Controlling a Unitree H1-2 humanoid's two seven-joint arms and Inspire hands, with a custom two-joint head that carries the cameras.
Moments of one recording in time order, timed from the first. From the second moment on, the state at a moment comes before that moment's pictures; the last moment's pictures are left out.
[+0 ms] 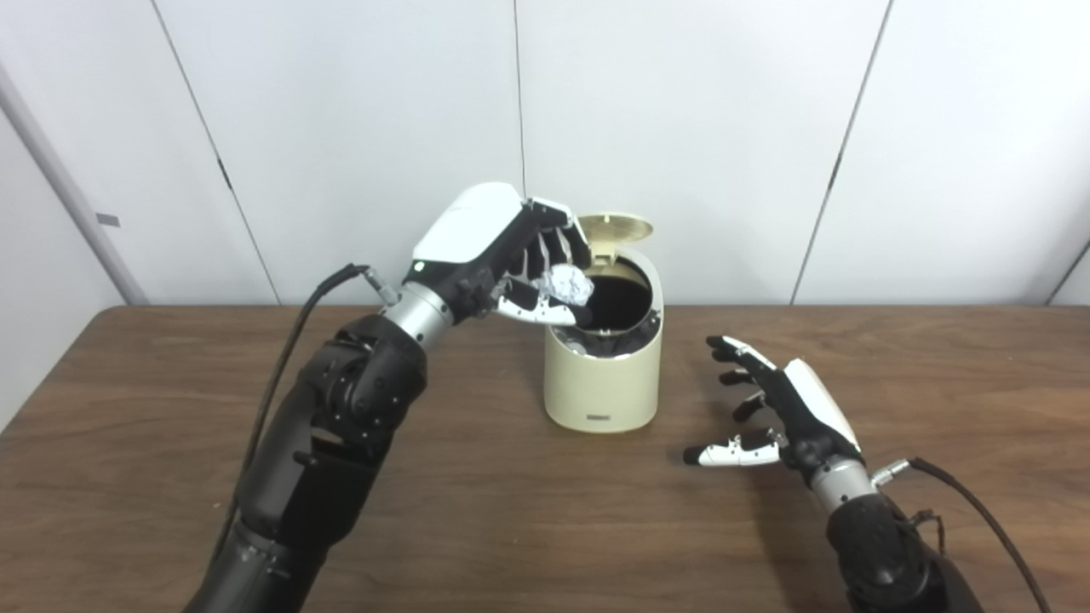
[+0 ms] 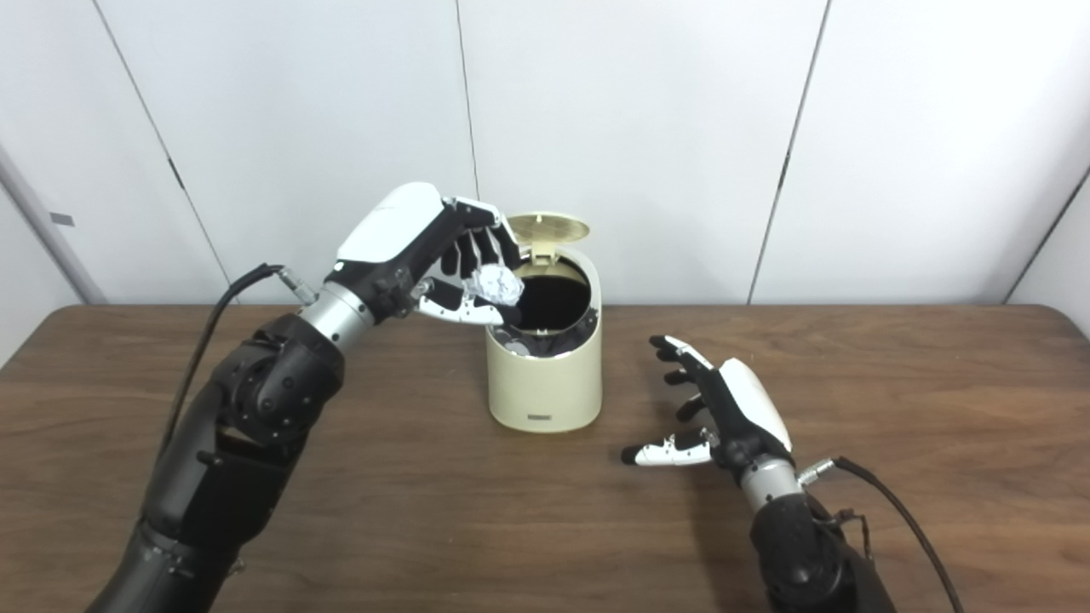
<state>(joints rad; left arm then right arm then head) -0.65 0.26 -0.21 -0.06 0.64 0.02 -0.31 -0.32 -0.23 0.17 0.04 -0.48 0.19 0.04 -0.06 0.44</state>
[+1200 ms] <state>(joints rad) -0.67 0.17 -0.29 0.19 0.80 -0.09 0.08 -0.32 -0.23 0.17 0.04 -0.47 0.19 0.03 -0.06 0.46</state>
